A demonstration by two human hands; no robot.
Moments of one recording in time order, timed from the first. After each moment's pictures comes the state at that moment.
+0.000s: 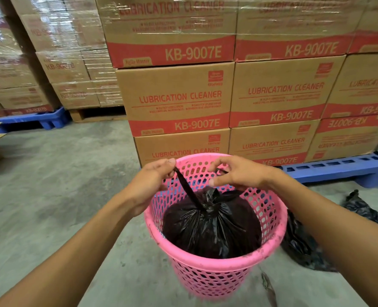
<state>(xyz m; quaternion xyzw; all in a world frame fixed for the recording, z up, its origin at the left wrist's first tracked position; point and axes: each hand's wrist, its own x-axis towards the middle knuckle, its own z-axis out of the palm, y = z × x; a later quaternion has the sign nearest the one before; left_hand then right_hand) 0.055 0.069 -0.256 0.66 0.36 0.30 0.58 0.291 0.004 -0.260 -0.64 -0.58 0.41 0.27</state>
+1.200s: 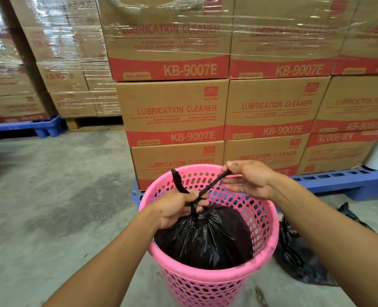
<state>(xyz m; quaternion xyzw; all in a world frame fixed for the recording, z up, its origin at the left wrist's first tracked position) 0.107 0.072 -0.309 0.56 0.37 0.15 0.73 0.299 -0.007 -0.243 -0.62 -0.30 0.51 0.52</state>
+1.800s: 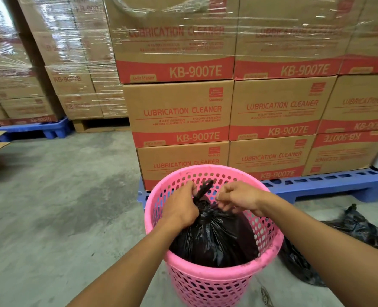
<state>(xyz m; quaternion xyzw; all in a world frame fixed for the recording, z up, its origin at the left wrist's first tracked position) 0.109 0.061 -0.313 0.82 0.47 0.17 0.26 0.274 -0.006 -0.284 -0.73 -0.45 0.43 0.29</state>
